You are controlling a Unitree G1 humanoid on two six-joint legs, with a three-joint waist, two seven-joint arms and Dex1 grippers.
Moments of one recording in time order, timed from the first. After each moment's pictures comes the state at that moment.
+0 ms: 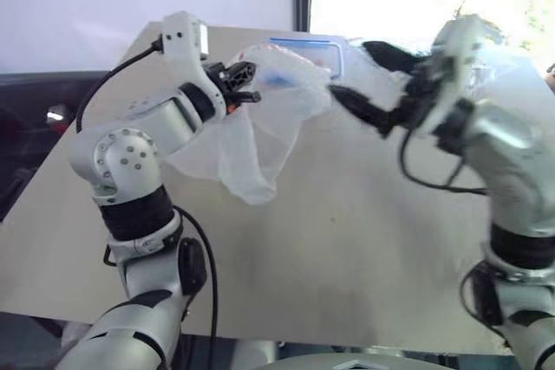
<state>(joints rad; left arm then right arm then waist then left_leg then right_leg) -0.83 0.36 0.33 -0.26 -0.71 1.22 -0.09 -0.62 -0.68 -0.20 -0.49 0.50 0.83 0.59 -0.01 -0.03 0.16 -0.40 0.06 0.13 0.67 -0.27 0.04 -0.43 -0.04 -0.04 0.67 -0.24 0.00</state>
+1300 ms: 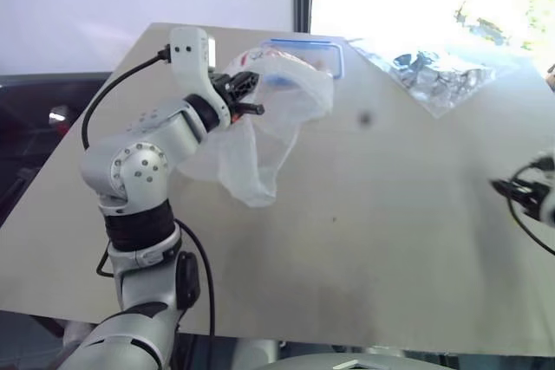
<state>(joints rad) -0.78 0.38 0.31 -0.28 -0.70 1.15 -0.11 -0.22 -0.72 -0.39 -0.22 0.62 0.94 0.65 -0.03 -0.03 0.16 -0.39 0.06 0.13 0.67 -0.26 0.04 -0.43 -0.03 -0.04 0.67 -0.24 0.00</state>
